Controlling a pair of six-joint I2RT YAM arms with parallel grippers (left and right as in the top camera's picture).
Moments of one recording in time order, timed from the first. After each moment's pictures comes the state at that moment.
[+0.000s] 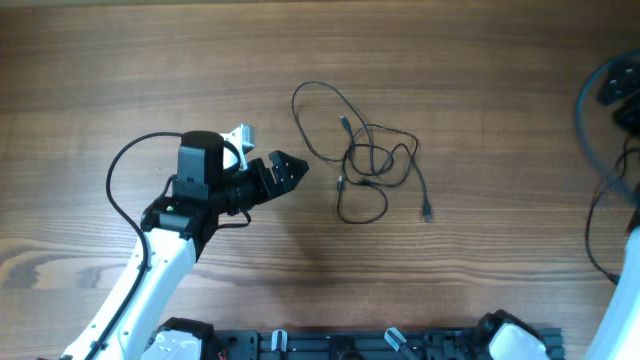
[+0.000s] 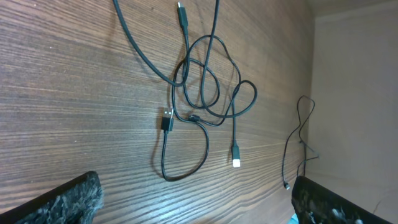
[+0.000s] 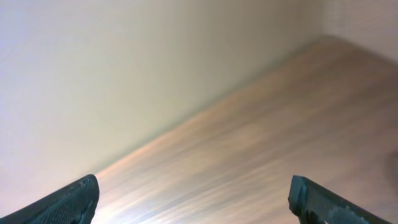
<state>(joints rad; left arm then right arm) -0.21 1.21 0.68 -0.28 0.59 -0.70 -0.56 1.12 1.17 -0.45 -0.44 0.34</state>
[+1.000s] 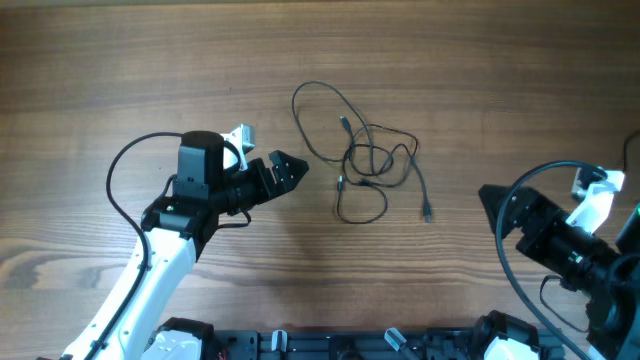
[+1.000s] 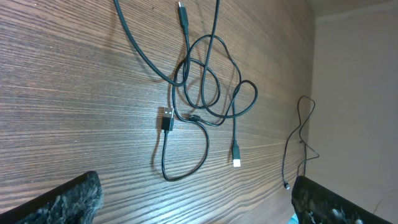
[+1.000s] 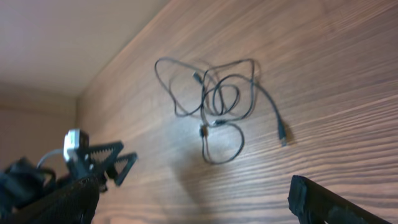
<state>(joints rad) -0.21 1.21 0.68 -0.28 0.59 -0.70 -0.40 0.75 1.17 -1.31 -0.66 0.29</state>
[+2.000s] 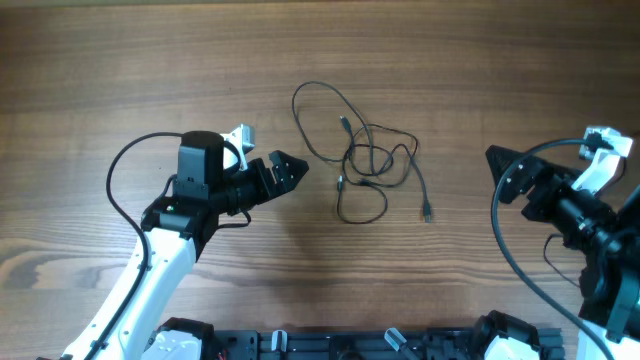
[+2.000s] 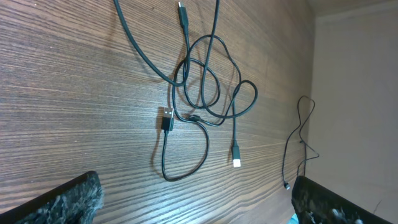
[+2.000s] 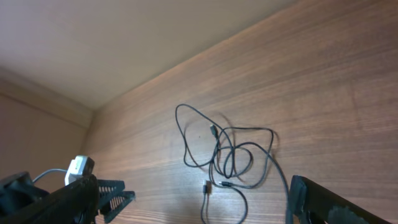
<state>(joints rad) -0.21 1.21 0.68 -0.28 0.59 -0.70 -0.40 0.79 1.04 -0.86 -0.75 0.28</state>
